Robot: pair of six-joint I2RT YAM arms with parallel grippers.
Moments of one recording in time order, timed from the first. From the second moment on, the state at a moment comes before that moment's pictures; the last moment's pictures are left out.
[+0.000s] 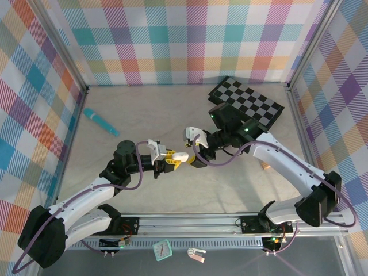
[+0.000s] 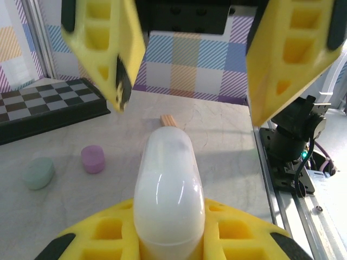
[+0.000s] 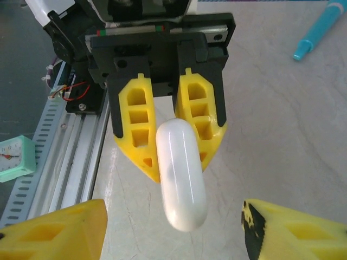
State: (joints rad) left arm -0.55 0.97 0.45 0.36 0.81 0.10; right arm 0.72 1.38 1.32 -0.83 -0.70 -0.67
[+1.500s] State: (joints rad) left arm -0.67 1.14 0.42 0.25 0.36 0.15; right arm 0.58 1.63 0.86 -0.06 -0.31 0.52
